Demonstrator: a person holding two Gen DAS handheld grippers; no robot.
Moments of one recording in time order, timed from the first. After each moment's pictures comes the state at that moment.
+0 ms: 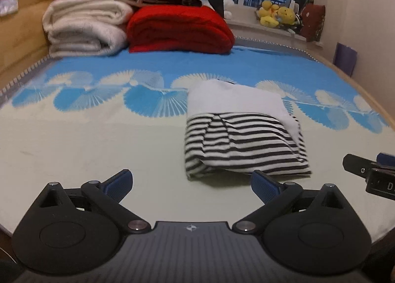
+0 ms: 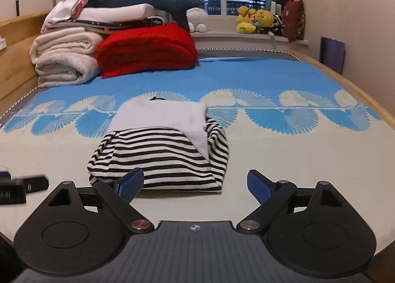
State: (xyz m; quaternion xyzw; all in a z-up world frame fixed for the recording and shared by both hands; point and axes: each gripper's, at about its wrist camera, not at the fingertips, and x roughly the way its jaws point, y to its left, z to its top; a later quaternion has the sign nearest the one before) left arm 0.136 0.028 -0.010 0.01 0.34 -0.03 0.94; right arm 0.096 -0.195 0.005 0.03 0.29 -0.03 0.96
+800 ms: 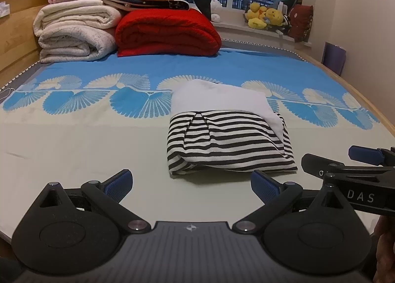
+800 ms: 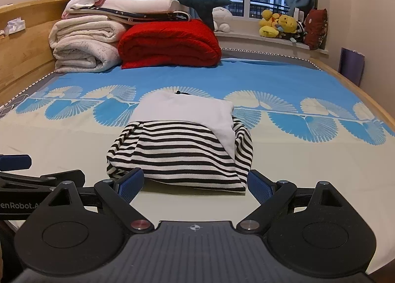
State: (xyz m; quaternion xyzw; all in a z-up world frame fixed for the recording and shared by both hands) left arm 0.122 0.013 -0.016 0.01 0.33 -0.06 0.94; right arm 0.099 -0.161 0.001 0.00 0.29 0.01 0.96
